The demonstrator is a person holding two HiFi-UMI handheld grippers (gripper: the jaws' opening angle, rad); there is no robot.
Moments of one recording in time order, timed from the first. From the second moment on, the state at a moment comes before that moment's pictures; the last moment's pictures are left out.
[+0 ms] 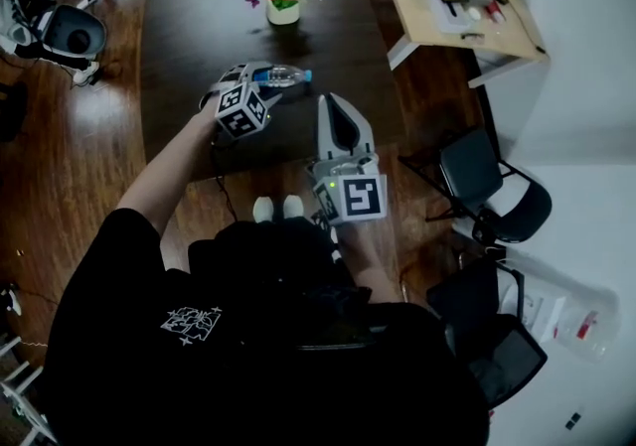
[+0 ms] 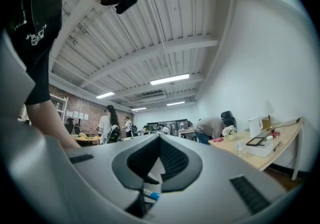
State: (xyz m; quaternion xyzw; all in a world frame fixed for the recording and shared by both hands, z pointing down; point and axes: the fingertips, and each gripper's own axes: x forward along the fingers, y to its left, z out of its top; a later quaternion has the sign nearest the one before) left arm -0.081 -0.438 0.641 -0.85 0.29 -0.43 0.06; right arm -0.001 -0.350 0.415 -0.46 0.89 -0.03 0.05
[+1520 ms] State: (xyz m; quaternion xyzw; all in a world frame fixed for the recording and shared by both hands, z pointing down) left arm -0.067 -0.494 0.717 -0.86 0.25 -0.43 -0.10; right arm 0.031 -0.380 0.445 -0.49 0.87 -0.03 0.01
